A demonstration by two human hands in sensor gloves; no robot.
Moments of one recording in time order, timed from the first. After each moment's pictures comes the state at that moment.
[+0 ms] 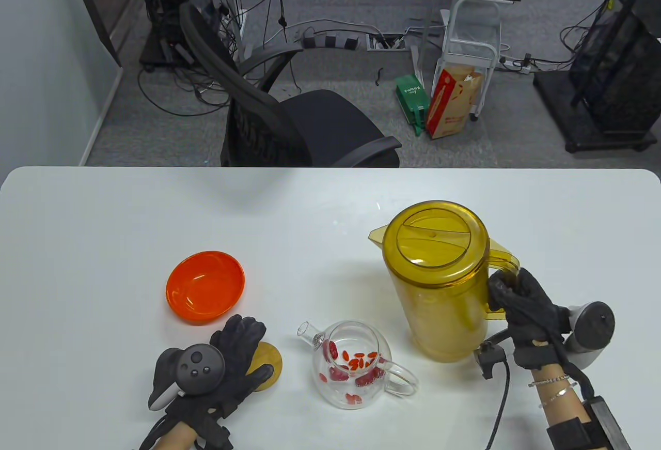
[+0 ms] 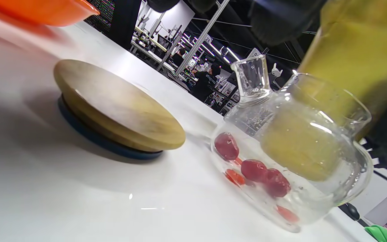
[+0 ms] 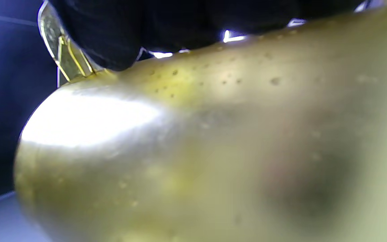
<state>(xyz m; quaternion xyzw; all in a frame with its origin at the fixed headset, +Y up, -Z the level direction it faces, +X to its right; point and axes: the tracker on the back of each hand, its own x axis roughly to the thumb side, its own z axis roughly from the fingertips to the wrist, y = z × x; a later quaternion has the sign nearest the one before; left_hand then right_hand) -0.234 -0.754 -0.252 -0.09 -0.22 0.30 0.92 0.300 -0.678 -0.306 0.15 -0.20 0.73 0.63</state>
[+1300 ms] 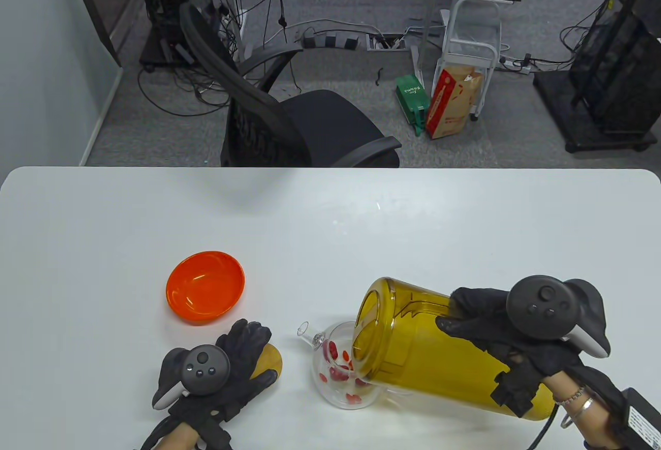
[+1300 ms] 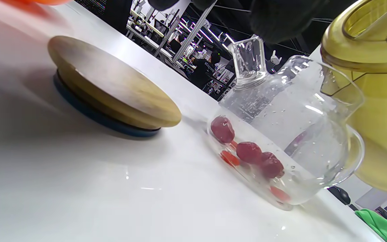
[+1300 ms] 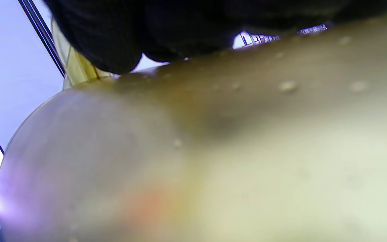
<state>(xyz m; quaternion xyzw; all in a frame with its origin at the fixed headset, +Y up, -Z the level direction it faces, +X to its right) -0.227 -0.759 -0.251 -0.12 -0.24 0.29 0.92 0.210 -0.551 -0.263 0.20 -0.01 0.95 0.25</state>
